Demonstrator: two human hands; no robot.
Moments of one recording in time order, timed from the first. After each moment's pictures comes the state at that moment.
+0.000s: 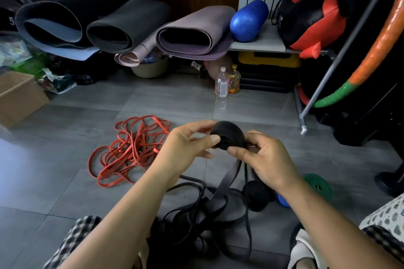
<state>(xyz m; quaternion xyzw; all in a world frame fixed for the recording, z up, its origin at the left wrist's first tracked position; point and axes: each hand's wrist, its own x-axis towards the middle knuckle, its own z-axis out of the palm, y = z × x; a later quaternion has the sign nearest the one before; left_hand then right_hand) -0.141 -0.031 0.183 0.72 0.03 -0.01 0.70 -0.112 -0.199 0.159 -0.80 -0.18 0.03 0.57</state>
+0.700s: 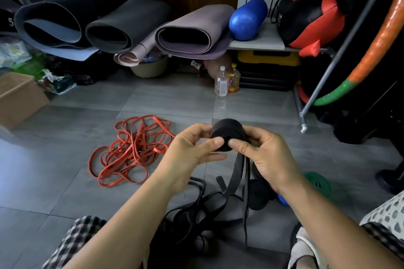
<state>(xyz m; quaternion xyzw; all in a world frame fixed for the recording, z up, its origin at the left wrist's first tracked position) -0.144 -0.042 0.173 0.62 0.05 -0.04 0.78 -0.116 -0.196 0.169 -0.68 -0.15 0.07 0.71</state>
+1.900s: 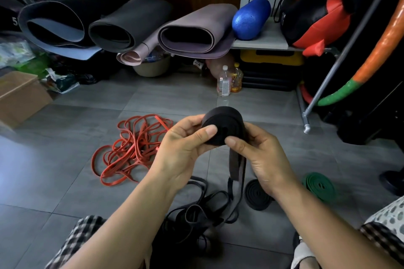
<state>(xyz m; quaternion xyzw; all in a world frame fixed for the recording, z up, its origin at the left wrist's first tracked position) -0.146 -0.038 0.186 0.49 0.05 0.02 0.87 -0.119 -0.181 0.168 -0.63 -0.17 0.08 0.75</state>
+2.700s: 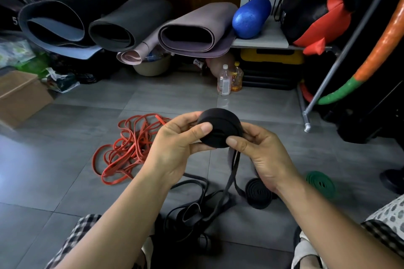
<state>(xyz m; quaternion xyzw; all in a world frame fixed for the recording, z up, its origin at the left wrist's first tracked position) -0.146 -0.024 0.188 0.56 0.04 0.02 0.83 -0.116 -0.182 0.167 -0.59 -0.15 0.13 0.78</state>
